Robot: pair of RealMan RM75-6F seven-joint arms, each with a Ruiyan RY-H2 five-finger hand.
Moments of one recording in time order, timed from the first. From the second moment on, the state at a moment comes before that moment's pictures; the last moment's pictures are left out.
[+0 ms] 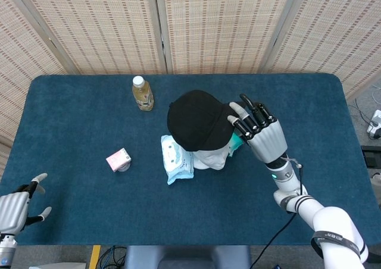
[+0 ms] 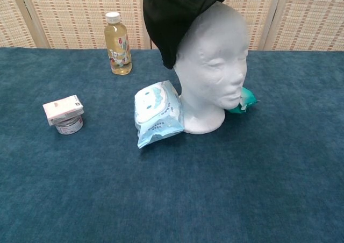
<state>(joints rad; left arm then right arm) -0.07 -1.11 -0.03 -1.72 1.39 1.41 0.13 0.86 -1.81 0.17 -0.58 -1.58 1.98 0.07</state>
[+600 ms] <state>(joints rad) -0.07 -1.11 -0.02 -1.71 1.38 1.41 0.13 0.74 -1.84 0.13 -0.57 -1.64 2.05 0.14</state>
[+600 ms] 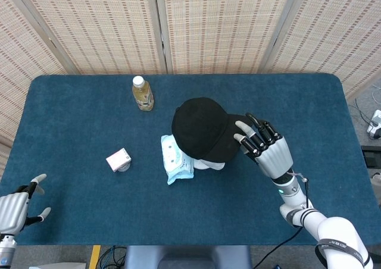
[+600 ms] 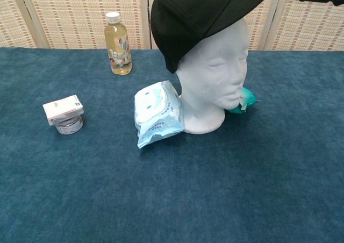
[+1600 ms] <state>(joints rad) -0.08 -1.11 -0.02 -1.71 1.36 1.39 0.15 0.61 -1.90 0.10 -0.46 -1.67 2.05 0.26</state>
